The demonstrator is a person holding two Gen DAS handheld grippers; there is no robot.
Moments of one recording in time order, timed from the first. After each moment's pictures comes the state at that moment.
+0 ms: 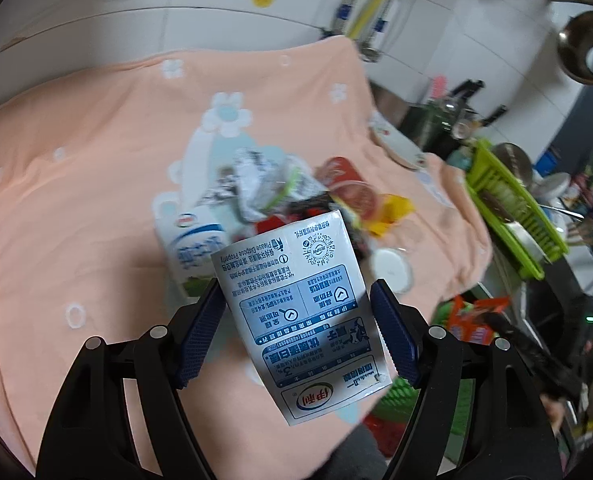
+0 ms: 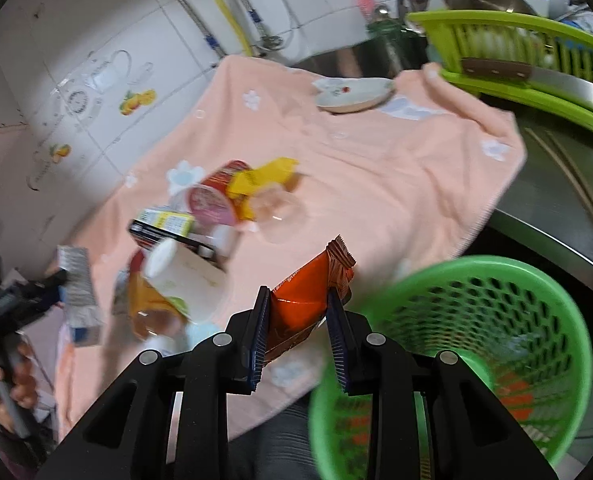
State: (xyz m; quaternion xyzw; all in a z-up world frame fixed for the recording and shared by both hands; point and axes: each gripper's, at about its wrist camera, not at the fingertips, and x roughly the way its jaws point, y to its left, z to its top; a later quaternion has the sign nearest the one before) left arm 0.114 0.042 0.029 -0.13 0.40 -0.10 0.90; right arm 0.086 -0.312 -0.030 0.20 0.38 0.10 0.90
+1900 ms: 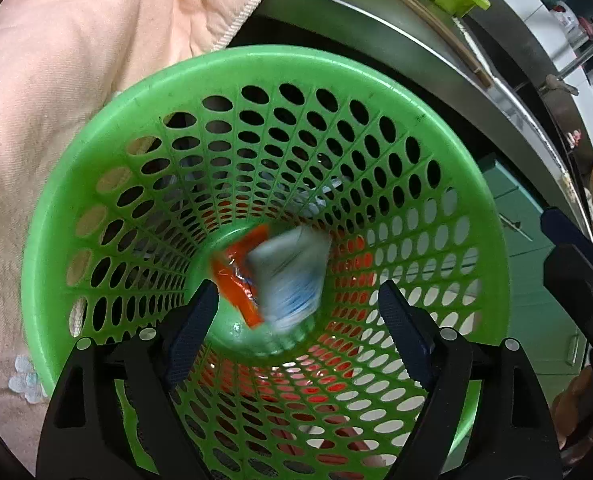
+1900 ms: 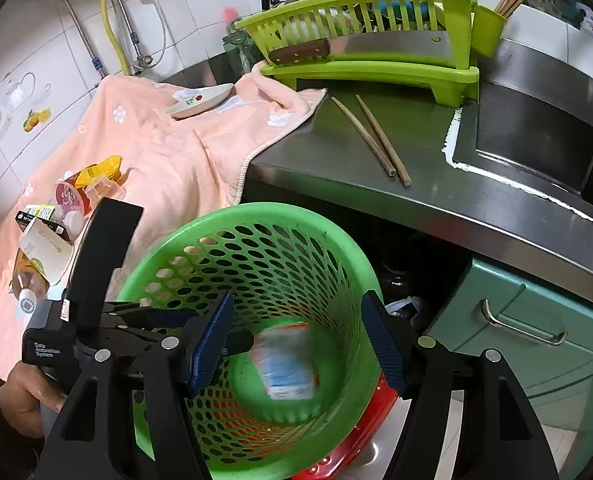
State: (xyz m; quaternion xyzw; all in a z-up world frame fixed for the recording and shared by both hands) left arm 0.122 -0.337 -0.169 0.08 0.59 -0.33 0.73; right arm -0.019 -0.447 -0.089 0.17 0.38 -0.07 0.90
